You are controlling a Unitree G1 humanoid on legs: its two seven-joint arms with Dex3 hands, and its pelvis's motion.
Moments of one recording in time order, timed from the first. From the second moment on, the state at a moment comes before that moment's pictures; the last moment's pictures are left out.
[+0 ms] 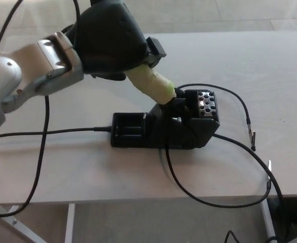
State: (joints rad) left_arm -1.02 0.78 -0.82 0.41 0.93 -0.45 0.22; right_arm -0.07 -0.88 -0.42 1.21 0.08 -0.13 0.18
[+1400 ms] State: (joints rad) left_arm -0.21 0.83 -0.22 0.09 0.87 -0.33 0.12; right_arm -0.05 -0.88 -0.42 1.23 0.08 -0.13 0.15
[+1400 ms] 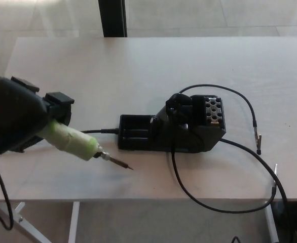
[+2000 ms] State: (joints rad) left_arm -0.16 0.69 -0.27 0.19 0.85 -0.22 0.07; right_arm -0.04 -0.88 -0.41 1.22 0.08 -0.13 0.16
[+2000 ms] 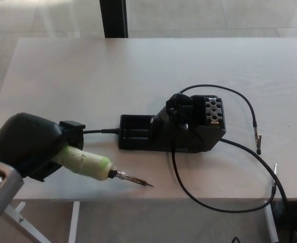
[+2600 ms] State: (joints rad) left_arm -0.20 0.71 -0.34 0.19 0.90 -0.05 -0.12; right_arm -0.04 -0.88 -0.40 1.21 0.08 -0.13 0.17
